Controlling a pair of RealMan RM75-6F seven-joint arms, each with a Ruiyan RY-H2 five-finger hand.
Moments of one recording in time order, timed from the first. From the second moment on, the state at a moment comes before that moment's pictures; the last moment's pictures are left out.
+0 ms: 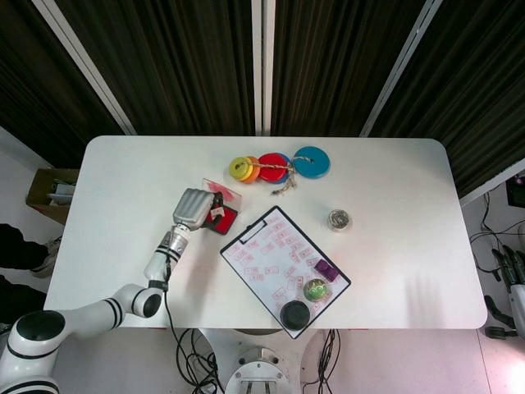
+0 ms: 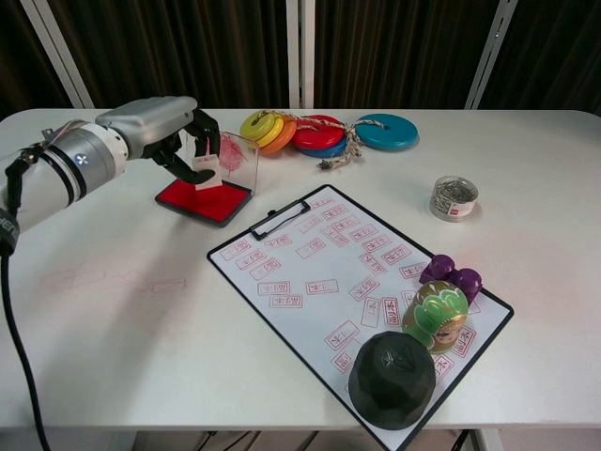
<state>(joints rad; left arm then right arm) -0.80 -1.80 -0.26 -1.07 1.18 0.91 0.16 -0.03 -1.13 0.01 -1.33 -1.52 1.50 0.13</state>
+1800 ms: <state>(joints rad) -0.82 -1.93 -0.14 -1.30 1.26 0.97 0.44 -0.03 -1.14 0.00 -1.27 -1.53 1.50 0.19</state>
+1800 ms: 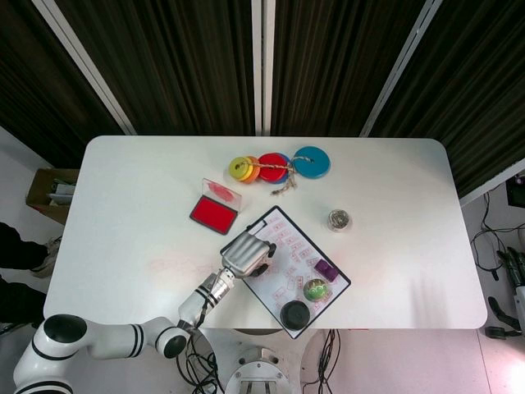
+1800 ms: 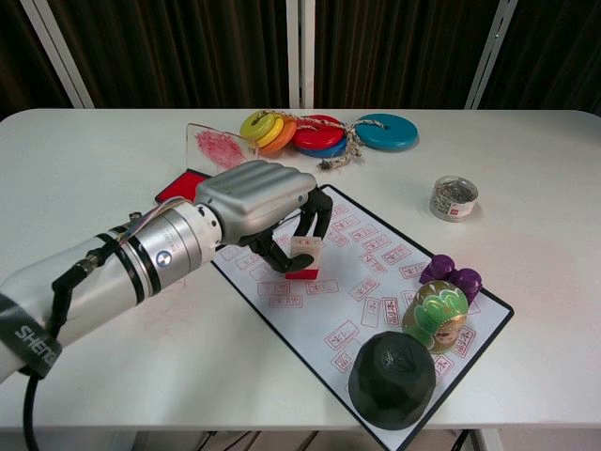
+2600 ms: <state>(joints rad) -0.80 -1.97 -0.13 -1.18 1.32 0.96 0.26 -0.03 -1.15 0.00 -1.27 -1.52 1.49 0.17</state>
